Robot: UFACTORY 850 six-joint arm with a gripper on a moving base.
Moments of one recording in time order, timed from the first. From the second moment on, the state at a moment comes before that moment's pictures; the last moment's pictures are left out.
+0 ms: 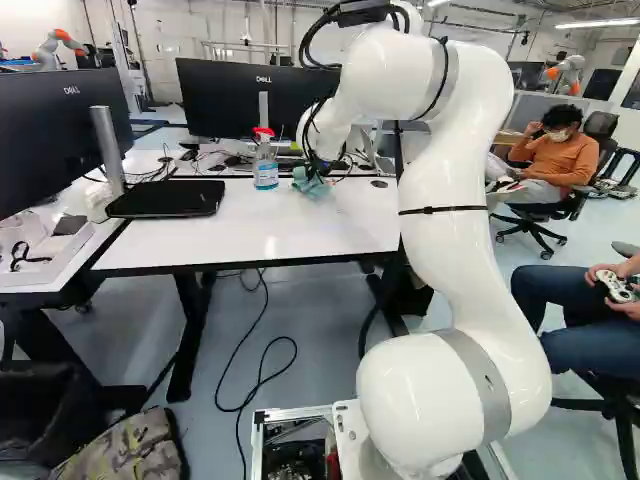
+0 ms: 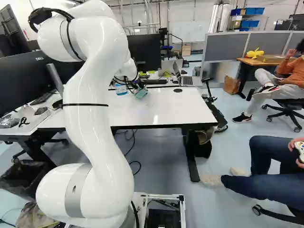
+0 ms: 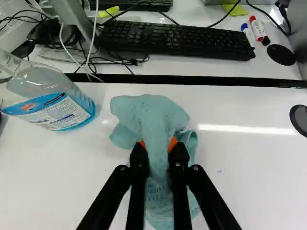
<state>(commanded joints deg) 4.7 -35.3 -82.0 0.0 -3.0 0.0</state>
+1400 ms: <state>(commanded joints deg) 5.1 -39.8 -82.4 0.0 2.3 0.0</state>
